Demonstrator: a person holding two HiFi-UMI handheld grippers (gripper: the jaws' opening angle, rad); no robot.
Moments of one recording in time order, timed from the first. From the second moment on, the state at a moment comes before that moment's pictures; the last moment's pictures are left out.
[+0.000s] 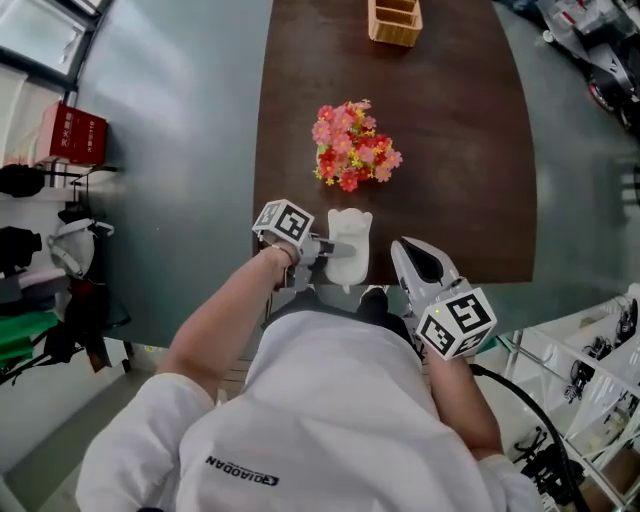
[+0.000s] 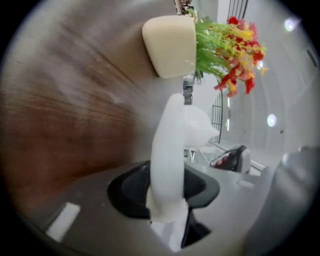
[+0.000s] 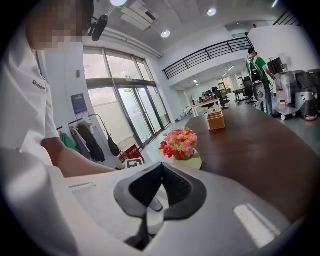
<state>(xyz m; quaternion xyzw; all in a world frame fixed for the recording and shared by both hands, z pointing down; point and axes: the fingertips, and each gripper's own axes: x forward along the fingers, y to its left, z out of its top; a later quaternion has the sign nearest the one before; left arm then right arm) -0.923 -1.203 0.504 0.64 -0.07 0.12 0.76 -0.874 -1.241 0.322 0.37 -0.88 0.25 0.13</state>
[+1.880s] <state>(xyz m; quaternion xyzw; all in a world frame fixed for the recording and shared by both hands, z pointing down) -0.939 -1.221 0.497 0.73 -0.18 0.15 0.64 -0.921 -1.261 0.494 0.30 -0.78 0.49 0.25</state>
